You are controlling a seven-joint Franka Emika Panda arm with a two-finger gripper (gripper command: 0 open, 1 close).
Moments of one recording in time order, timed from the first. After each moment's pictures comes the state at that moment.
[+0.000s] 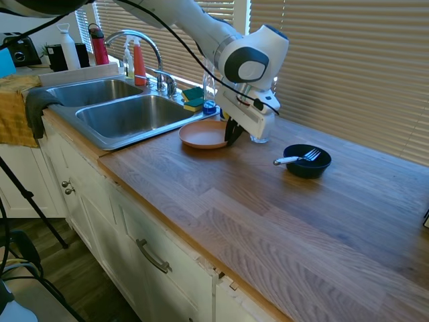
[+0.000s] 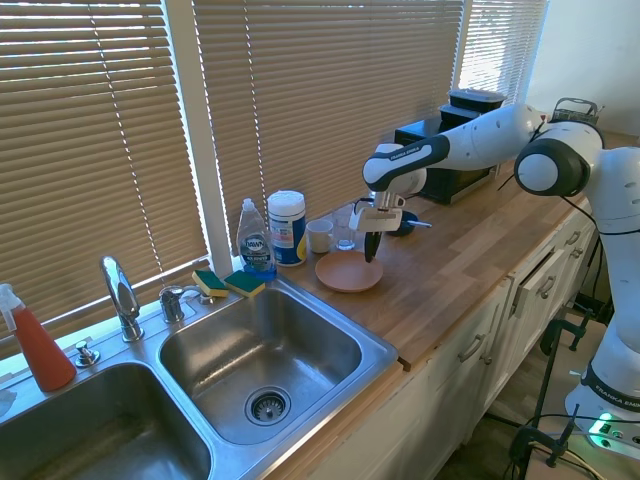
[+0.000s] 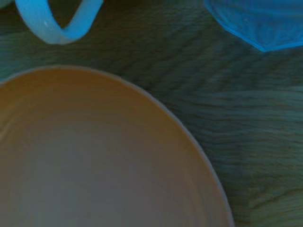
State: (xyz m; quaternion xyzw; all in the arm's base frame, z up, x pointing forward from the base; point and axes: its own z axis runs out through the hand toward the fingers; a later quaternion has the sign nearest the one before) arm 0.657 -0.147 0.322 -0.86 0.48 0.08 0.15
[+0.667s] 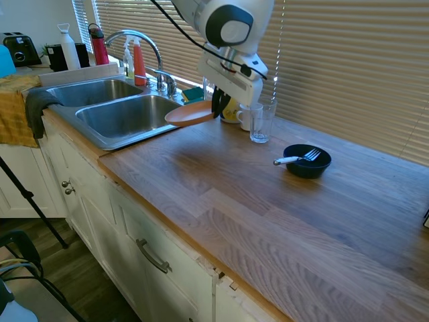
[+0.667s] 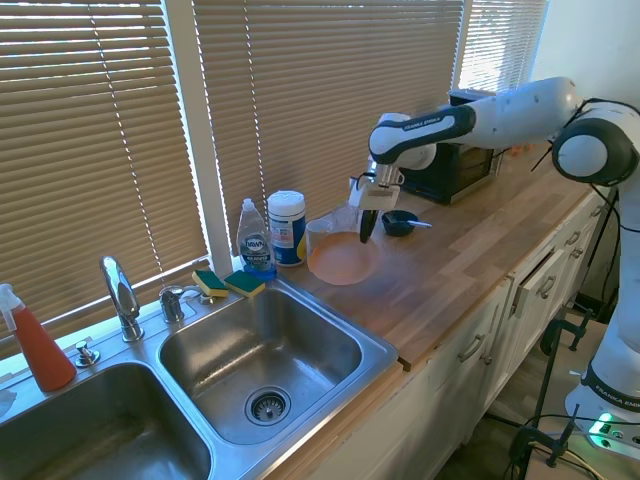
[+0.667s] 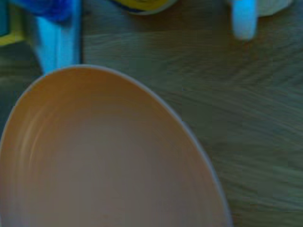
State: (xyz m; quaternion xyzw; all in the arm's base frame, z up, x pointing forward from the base) arm 0.634 -0.069 0.430 -0.89 0.42 0.04 0.16
